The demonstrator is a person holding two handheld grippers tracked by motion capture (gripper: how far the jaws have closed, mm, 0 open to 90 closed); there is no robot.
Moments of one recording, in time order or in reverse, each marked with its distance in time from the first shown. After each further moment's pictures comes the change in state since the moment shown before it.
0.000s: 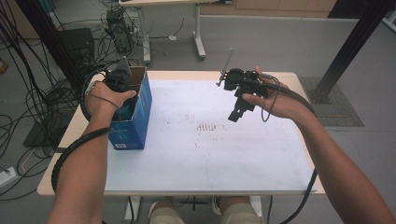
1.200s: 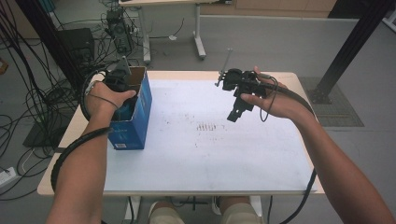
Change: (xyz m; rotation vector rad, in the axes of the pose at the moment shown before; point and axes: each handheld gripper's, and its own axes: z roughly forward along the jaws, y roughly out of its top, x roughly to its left) left arm 0.001 0.001 0.000 0.000 -0.003 0.003; right arm 0.000 0.004 0.001 0.008 0.000 -0.005
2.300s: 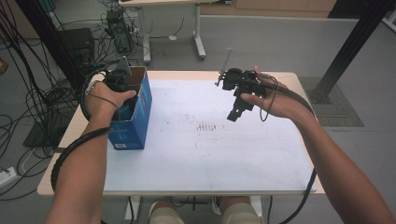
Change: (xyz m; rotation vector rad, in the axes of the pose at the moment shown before) left arm 0.000 0.001 0.001 0.007 0.000 0.002; right arm 0.001 0.000 -0.001 -0.001 -0.005 -0.002
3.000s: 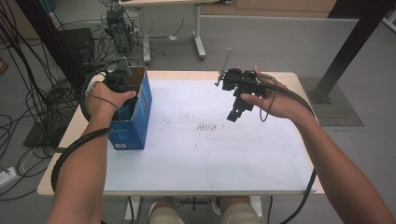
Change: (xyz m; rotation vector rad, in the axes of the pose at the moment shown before) left arm 0.000 -0.001 0.002 0.004 0.001 -0.003; right arm 0.001 0.001 0.000 0.001 -0.002 0.002
